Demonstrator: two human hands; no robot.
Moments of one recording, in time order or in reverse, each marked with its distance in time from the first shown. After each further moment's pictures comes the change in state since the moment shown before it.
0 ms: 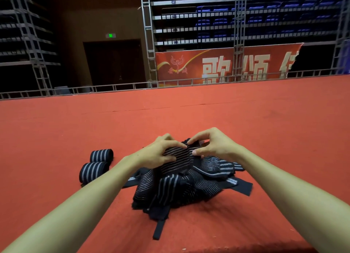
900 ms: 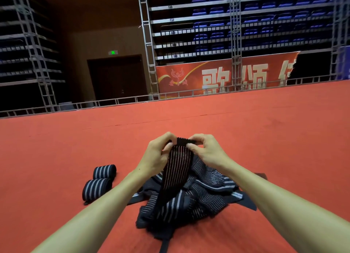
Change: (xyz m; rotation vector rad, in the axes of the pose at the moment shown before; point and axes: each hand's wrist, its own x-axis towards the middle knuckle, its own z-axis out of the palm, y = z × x) left_hand 0.004 0.017 -0.011 -0.243 0.599 0.122; right_hand 0.024 -0.012 0.020 -0.079 0.323 -0.161
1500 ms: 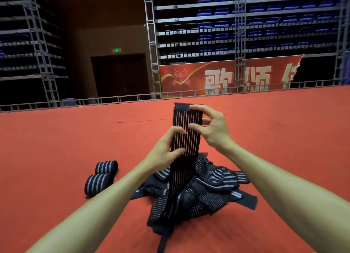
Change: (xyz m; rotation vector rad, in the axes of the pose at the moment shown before) left_hand 0.002 0.016 0.000 -0.234 -0.167 -0.118; right_hand 0.020 -0.036 -0.026 0.214 0.174 -0.244
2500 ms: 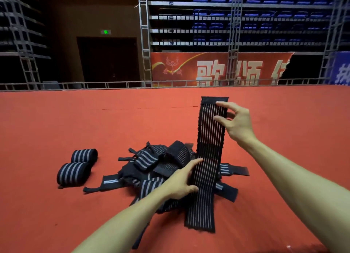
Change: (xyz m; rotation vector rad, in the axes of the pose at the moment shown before) left_hand -0.017 -0.061 0.138 0.078 -0.337 -0.250; right_hand -0.009 0.063 -0.098 -0.403 0.134 0.085
